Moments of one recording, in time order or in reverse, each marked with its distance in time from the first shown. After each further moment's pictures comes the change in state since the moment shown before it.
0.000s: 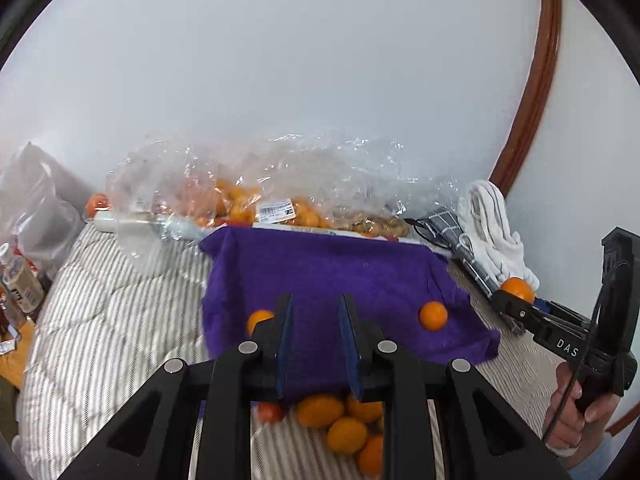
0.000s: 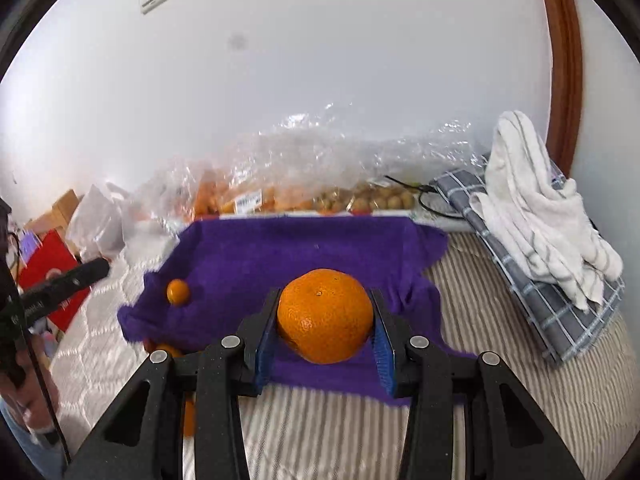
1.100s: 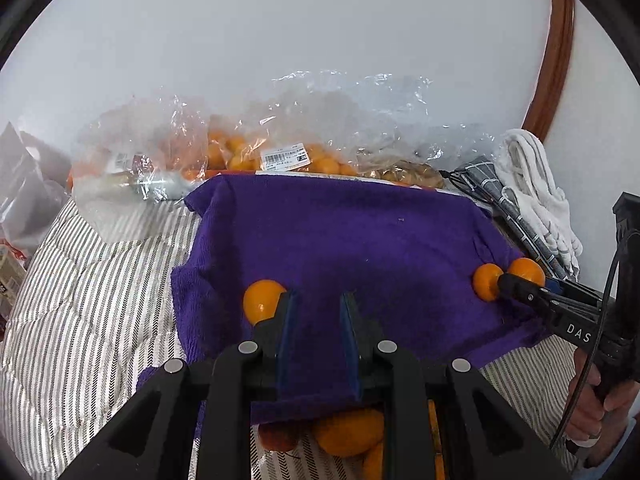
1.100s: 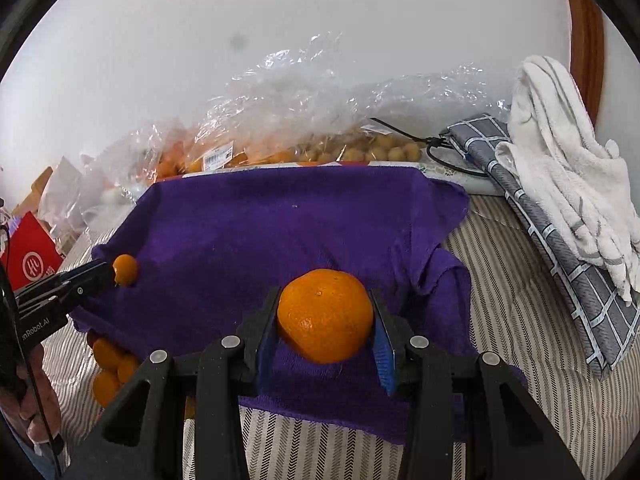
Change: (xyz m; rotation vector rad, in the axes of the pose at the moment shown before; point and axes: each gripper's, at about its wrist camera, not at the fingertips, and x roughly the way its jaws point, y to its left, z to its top) left arm 0.073 0.006 -0.030 0.050 0.107 0.077; right arm 0.080 -0.015 -0.020 -0.015 0.117 -0.028
